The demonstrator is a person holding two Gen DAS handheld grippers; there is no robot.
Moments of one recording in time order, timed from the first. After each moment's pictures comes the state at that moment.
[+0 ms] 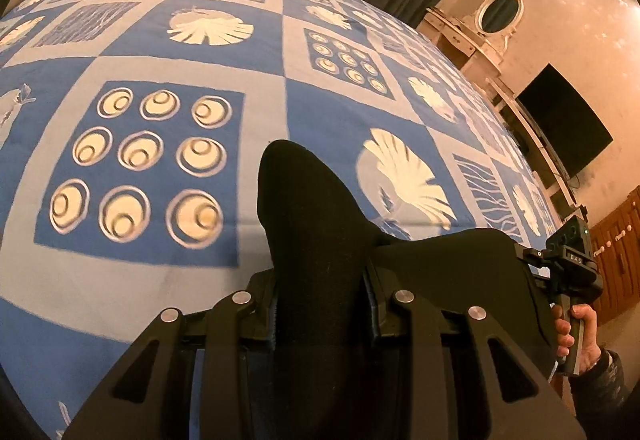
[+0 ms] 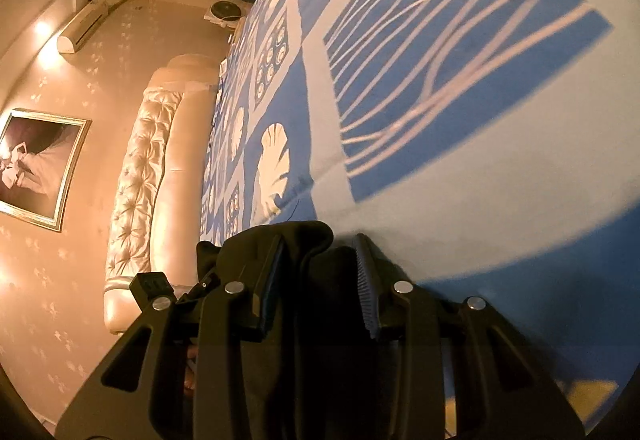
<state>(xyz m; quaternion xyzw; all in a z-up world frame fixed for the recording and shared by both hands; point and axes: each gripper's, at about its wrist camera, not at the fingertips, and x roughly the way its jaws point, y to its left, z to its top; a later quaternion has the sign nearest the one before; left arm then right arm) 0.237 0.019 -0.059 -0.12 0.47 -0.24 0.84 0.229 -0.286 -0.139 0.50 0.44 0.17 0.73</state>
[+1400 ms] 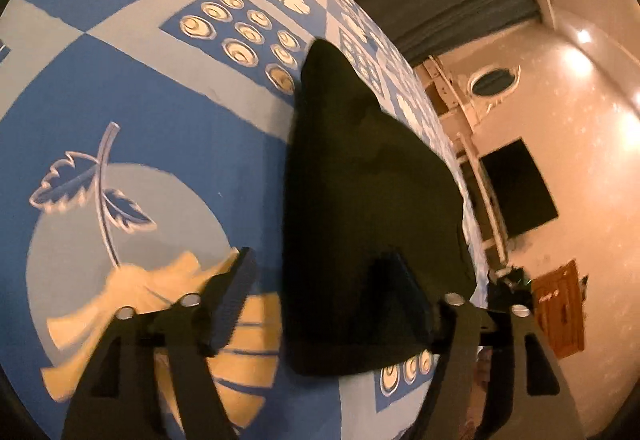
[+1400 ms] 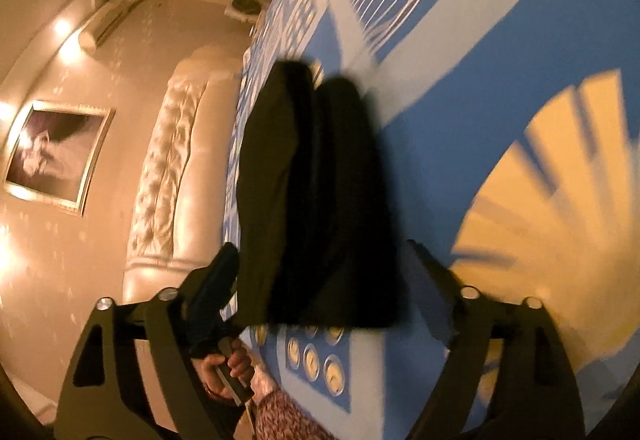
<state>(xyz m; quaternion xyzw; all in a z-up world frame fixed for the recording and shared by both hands) 0.105 0.096 -0.080 -0.30 0.46 -0.25 0.80 0.131 -0.233 -0.123 0.49 0.43 0.20 0.73</state>
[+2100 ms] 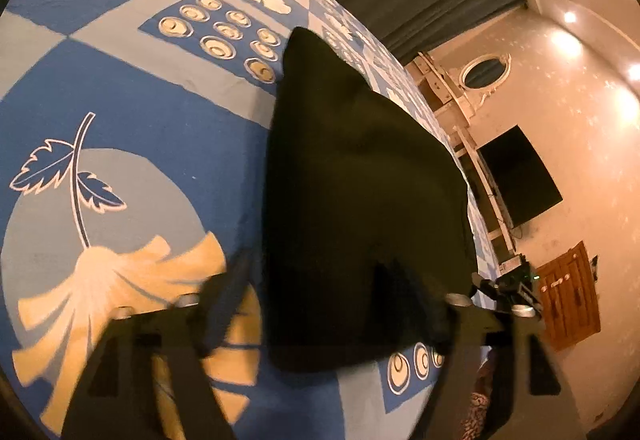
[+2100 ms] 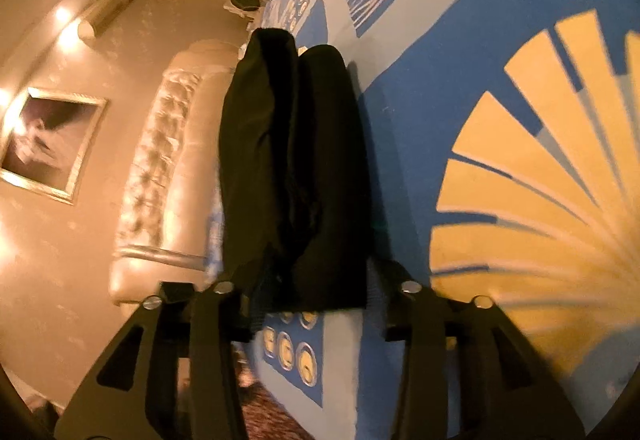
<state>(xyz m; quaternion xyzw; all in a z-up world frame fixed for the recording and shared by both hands) 0.091 0.077 -0.084 -0.27 0.44 -0.26 0.82 0.109 -0.228 -0.127 0.46 0.43 0.18 0.75</state>
